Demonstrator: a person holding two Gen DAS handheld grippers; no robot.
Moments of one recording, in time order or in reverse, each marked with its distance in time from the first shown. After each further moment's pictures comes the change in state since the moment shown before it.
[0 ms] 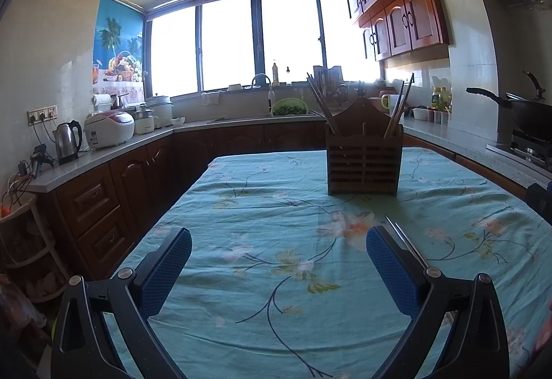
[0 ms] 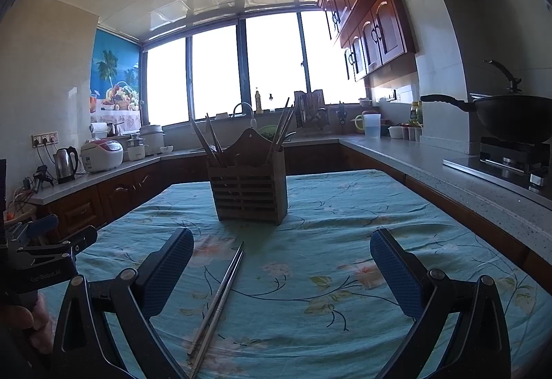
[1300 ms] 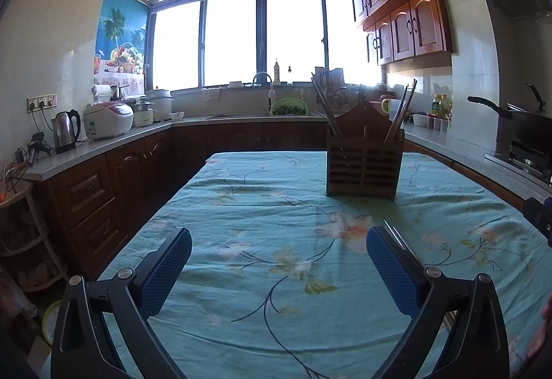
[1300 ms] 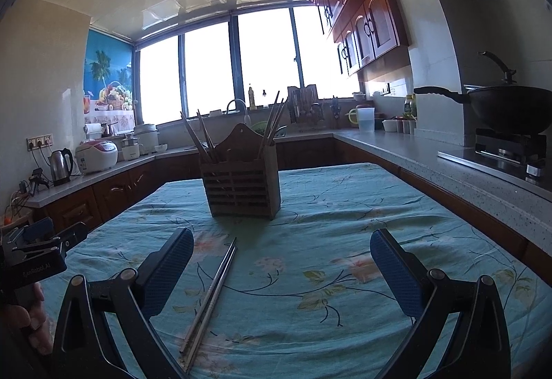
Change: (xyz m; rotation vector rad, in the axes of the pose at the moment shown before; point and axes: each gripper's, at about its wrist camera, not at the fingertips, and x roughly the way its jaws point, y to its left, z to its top) left arm 0.001 0.010 0.001 -0.045 0.005 -0.020; right arm 0.002 -0.011 -0.003 0.021 0.018 -0.022
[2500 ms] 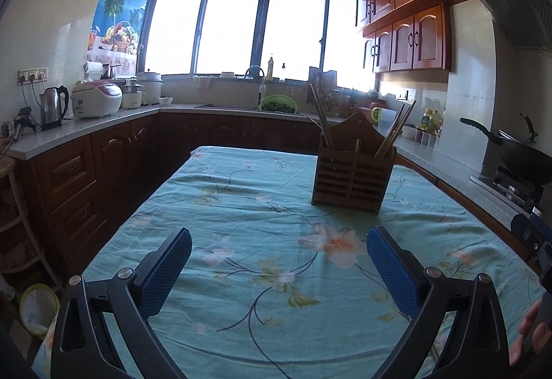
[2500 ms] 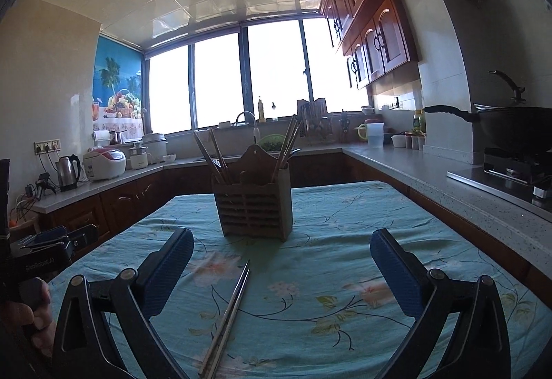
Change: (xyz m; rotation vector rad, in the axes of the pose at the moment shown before) left arm -0.002 0.007 0.014 -0.103 0.026 -0.071; right arm 0.001 0.015 0.019 -0.024 -0.040 0.028
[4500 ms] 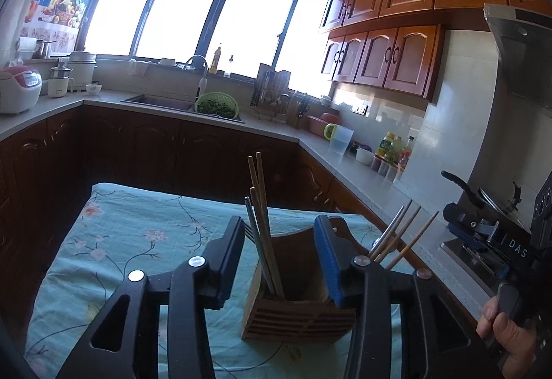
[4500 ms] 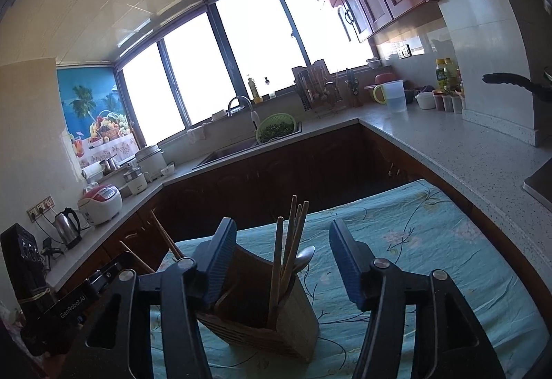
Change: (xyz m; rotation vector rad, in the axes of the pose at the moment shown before) left arm 0.274 -0.010 0.152 -0.109 0.030 -0.262; right arm 0.221 -0.052 0.143 0.235 0.144 0.082
